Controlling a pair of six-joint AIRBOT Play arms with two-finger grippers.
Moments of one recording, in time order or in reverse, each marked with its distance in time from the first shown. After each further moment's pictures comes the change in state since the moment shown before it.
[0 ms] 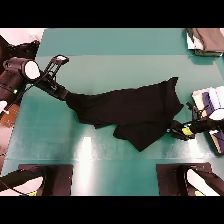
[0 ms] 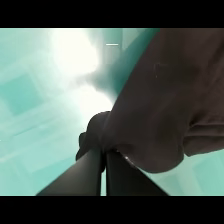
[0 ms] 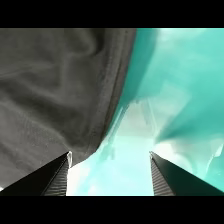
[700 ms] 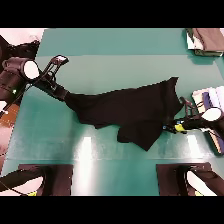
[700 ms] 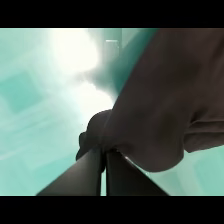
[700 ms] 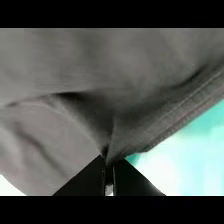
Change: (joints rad) left arm 0.000 0.018 0.017 0.012 -0.021 0.000; right arm 0.135 0.080 0.022 0.062 -0.133 0.001
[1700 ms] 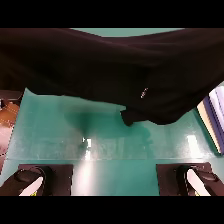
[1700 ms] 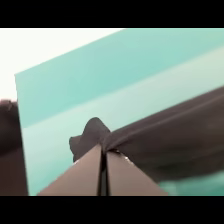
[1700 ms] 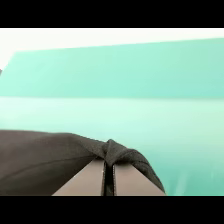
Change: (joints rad) left arm 0.000 0.414 0.752 -0.017 -0.202 -0.006; right arm -0.163 0.127 1.217 0.011 0.261 0.002
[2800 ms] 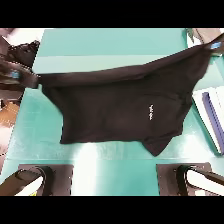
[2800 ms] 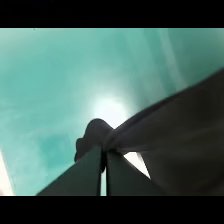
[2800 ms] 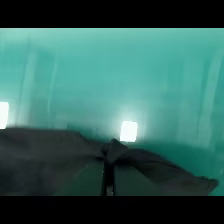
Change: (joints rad) left arm 0.000 -0.144 -0.666 0.140 0.159 -0.054; right arm 0.081 -0.454 0.048 -0.032 0.150 0.079
